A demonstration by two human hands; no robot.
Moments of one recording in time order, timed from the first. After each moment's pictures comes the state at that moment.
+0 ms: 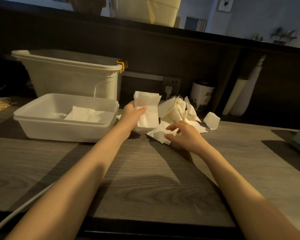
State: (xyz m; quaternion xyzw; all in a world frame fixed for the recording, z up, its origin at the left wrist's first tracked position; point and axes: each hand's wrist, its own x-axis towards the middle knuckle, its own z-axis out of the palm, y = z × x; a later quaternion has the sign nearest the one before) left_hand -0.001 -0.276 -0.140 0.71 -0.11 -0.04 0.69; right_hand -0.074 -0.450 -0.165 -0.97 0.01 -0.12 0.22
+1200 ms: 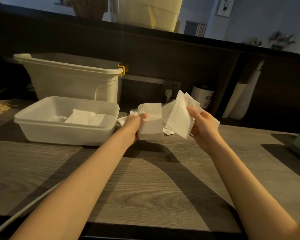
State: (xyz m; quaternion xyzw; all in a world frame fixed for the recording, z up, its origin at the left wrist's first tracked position) left_hand -0.005 -0.282 -0.146 0.64 0.02 -0.16 0.75; right_hand -0.089 -0.446 -0.129 -0.66 0.04 -0.21 0.72
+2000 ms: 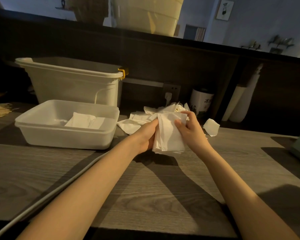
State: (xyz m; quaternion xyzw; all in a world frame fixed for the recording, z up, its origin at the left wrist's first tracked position) left_hand -0.029 -0.300 -0.142 0.59 -0.14 -0.29 0.74; right_hand -0.080 -0.433 -0.143 -0.85 0.06 -0.24 0.47
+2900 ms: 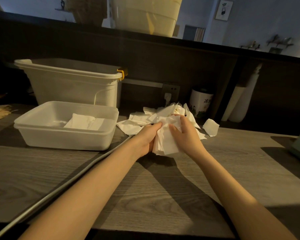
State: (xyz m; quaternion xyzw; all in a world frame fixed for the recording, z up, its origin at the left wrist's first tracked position) left_hand -0.028 -0.306 -0.149 0.60 -0.08 -0.29 0.74; right_hand -0.077 -0.421 -0.146 -0.89 0.08 -0.25 0.37
